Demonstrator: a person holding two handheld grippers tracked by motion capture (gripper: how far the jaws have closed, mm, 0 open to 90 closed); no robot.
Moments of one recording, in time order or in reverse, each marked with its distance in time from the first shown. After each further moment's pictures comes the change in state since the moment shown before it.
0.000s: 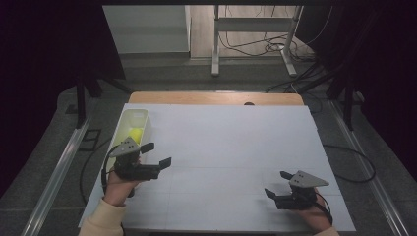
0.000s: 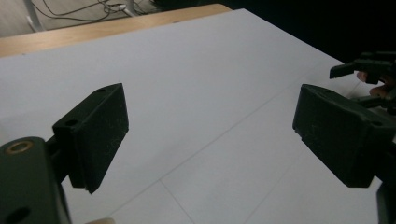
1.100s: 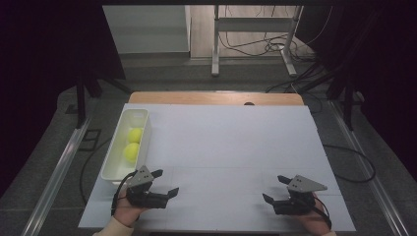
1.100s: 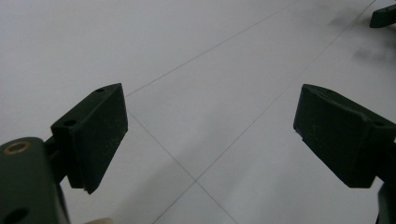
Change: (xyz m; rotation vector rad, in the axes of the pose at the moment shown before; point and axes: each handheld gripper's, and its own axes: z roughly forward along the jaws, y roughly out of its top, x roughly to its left) left arm -0.019 -0.072 0.021 0.112 -0.011 0.066; right arm 0.013 -0.003 -0.002 0.007 0.027 0.002
